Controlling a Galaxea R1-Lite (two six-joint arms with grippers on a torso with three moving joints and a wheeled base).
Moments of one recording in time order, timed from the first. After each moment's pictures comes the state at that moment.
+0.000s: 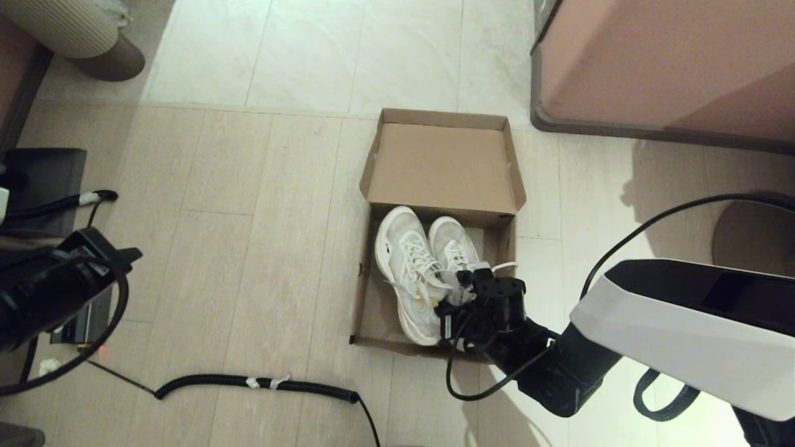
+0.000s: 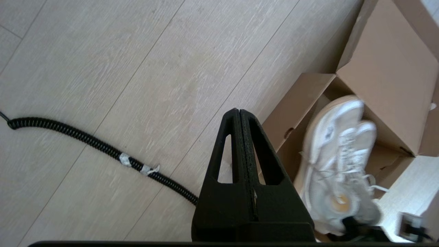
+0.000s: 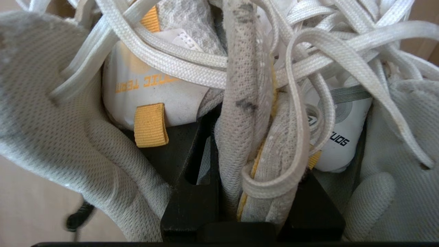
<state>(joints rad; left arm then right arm) -0.03 1.22 -0.66 -0.34 0.13 -0.52 0.61 2.34 -0.96 -1.07 -0.23 0.20</state>
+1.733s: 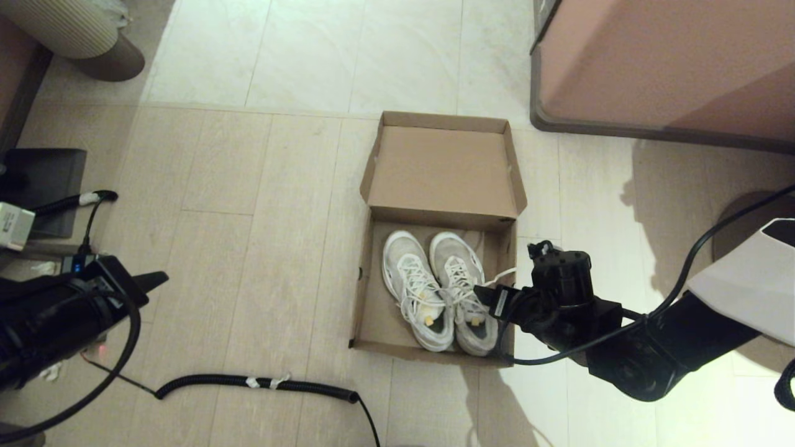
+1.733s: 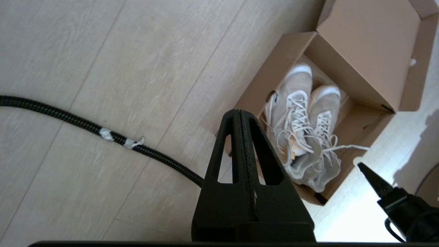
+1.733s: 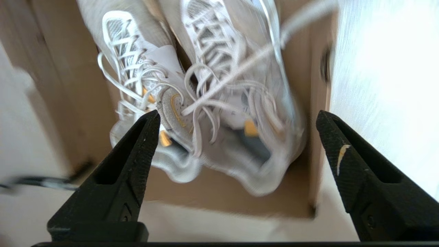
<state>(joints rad) -0.12 1.17 -0.58 -0.33 0.09 -0.53 0.48 2.05 -0.81 -0.82 -0.23 0.56</state>
